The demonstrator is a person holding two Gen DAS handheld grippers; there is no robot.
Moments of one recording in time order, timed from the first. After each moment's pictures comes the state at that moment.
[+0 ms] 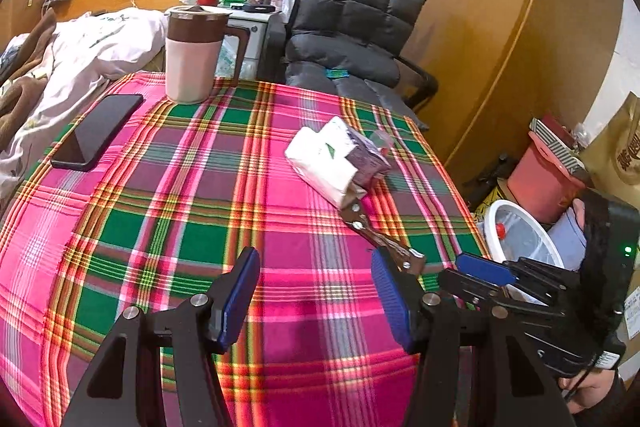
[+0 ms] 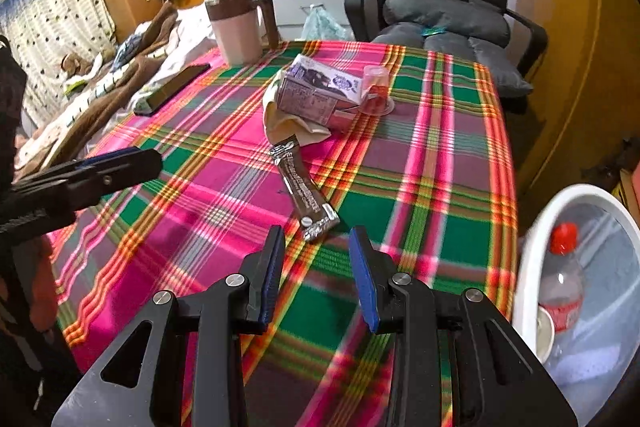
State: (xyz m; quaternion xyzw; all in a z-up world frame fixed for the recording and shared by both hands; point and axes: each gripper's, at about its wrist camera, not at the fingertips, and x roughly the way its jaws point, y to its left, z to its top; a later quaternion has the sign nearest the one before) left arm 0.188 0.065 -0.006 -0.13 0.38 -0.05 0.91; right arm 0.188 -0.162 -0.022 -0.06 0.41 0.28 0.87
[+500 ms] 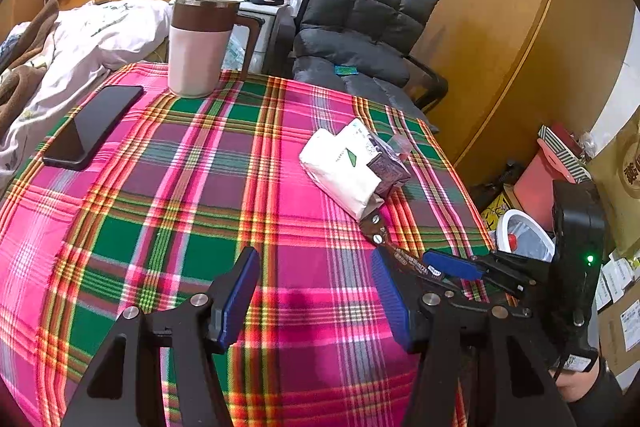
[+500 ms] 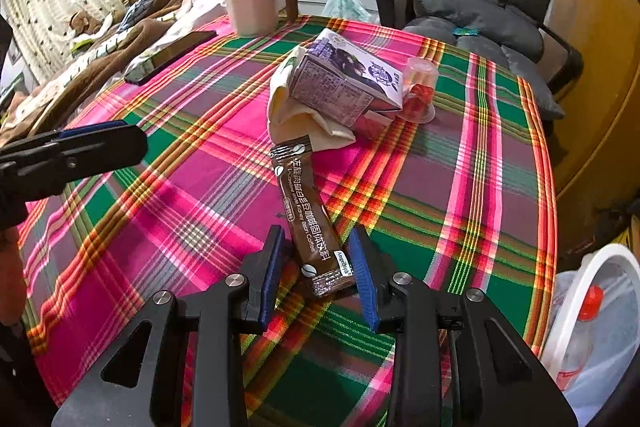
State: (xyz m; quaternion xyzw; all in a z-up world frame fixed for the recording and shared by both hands) left arm 0.211 0.074 -0.015 -0.14 0.39 -0.06 0.91; right arm 0.212 -0.138 -0.035 -0.12 0.42 0.30 0.85
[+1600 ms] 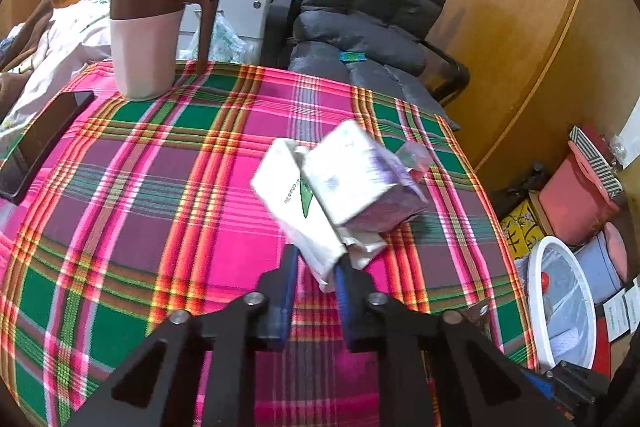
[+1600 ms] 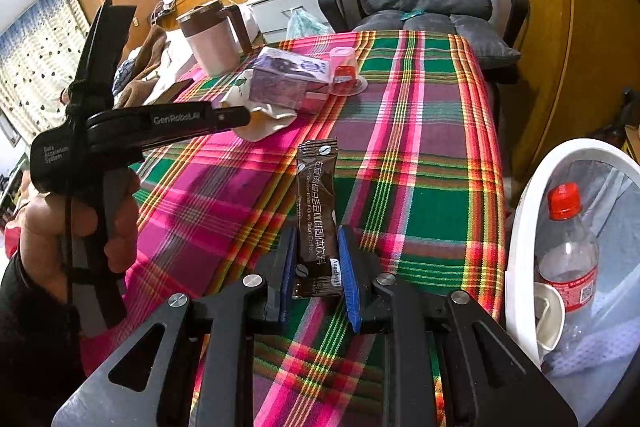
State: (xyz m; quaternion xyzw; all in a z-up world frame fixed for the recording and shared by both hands) left arm 0.295 0.032 -0.039 -0.13 0.41 -0.02 0.90; right arm 0.194 -0.199 -0.033 0.01 0.42 0.28 0.87
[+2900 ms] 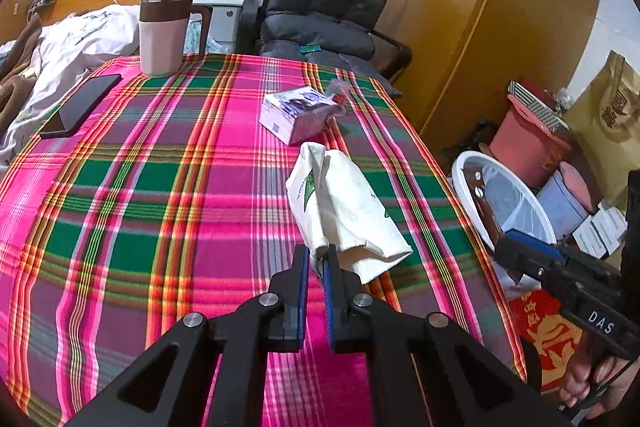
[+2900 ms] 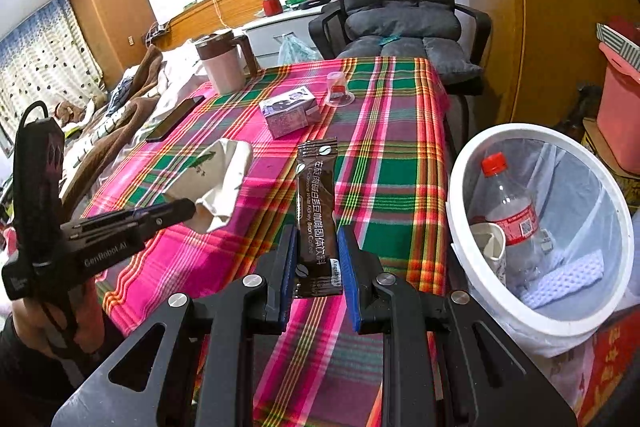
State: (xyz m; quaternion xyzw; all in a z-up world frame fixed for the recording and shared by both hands) left arm 0.140 0.010 -0.019 -0.10 0.40 -0.08 0.91; right arm 0.129 -0.221 -0.001 0.01 0.38 0.25 0.89
